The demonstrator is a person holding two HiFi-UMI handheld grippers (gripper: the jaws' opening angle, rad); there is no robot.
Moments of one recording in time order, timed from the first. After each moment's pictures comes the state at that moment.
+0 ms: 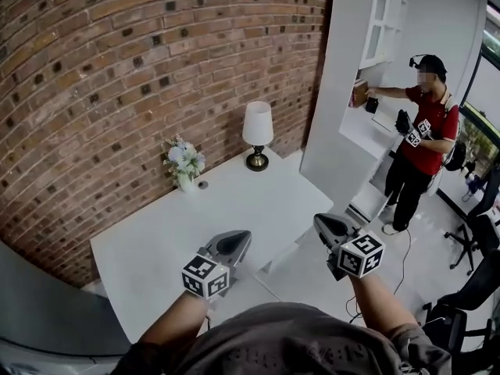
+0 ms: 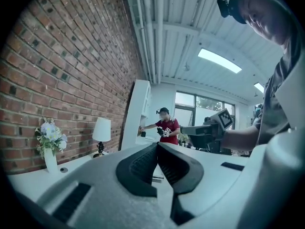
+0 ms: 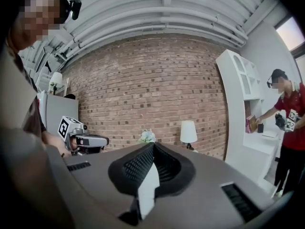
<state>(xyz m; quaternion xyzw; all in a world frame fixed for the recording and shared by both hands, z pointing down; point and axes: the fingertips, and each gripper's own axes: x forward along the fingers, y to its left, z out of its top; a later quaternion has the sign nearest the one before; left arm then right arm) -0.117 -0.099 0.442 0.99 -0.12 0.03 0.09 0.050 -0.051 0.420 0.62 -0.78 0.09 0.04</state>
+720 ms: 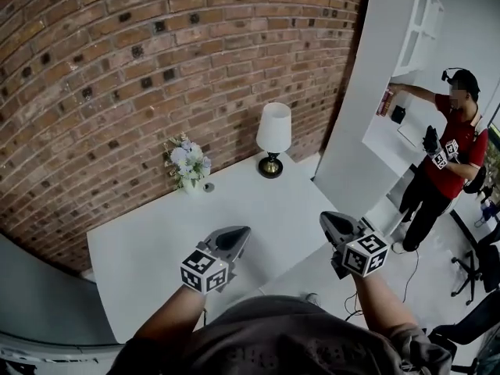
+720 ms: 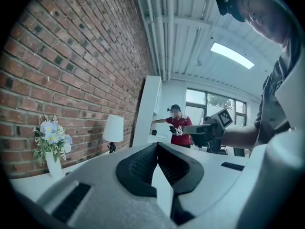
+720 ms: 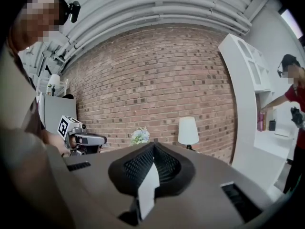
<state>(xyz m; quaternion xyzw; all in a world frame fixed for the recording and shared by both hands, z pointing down) -0.070 -0.208 0.473 0.98 -0.17 0.04 0.10 0.117 -0.172 0.452 0.58 -0.81 0.11 0.04</state>
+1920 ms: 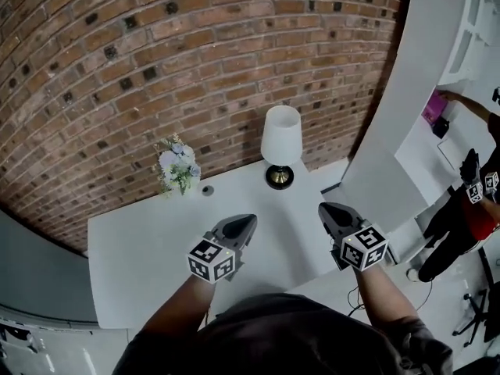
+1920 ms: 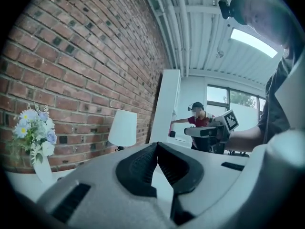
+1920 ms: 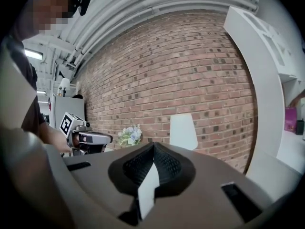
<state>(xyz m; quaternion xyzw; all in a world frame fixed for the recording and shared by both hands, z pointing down) 0.058 -0.337 0.518 0.95 -0.28 0.05 0.11 0.227 -0.331 0.503 0.48 -0.87 0.10 0.05</state>
